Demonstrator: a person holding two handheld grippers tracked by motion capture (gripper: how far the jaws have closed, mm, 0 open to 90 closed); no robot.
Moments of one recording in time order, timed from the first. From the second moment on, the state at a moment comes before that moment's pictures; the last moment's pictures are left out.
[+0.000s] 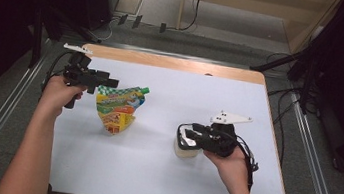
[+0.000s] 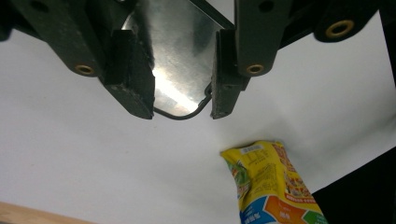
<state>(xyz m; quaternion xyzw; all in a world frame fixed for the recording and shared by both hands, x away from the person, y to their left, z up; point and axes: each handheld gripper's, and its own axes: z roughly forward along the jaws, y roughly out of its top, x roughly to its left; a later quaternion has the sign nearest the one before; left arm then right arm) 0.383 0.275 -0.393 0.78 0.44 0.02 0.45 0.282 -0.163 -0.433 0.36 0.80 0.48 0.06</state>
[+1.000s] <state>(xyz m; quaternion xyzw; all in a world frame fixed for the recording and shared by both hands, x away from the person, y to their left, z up) 0.383 0.279 -0.395 0.77 0.44 0.02 0.45 0.298 -0.216 -0.443 0.38 0.78 0.49 0.12</state>
